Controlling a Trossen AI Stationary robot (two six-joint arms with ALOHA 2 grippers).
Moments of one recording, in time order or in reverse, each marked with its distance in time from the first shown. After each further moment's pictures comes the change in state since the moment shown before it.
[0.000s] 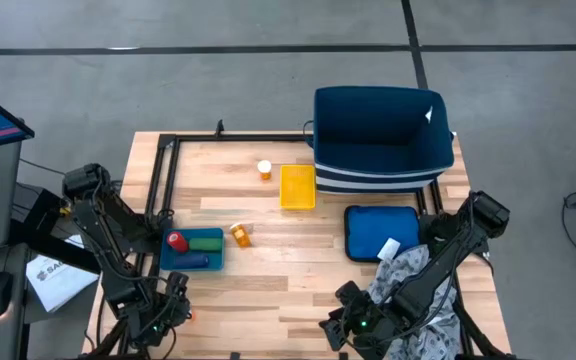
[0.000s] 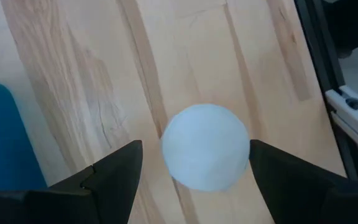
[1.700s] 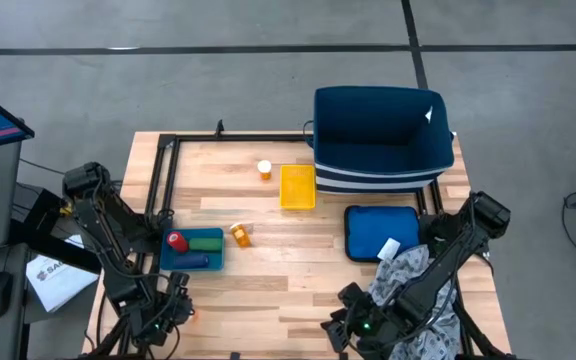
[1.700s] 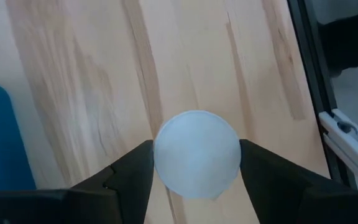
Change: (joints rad) left arm 0.018 -0.010 -0.009 0.036 -0.012 -0.044; right arm 0.019 0.000 0.000 -0.009 0.032 0.009
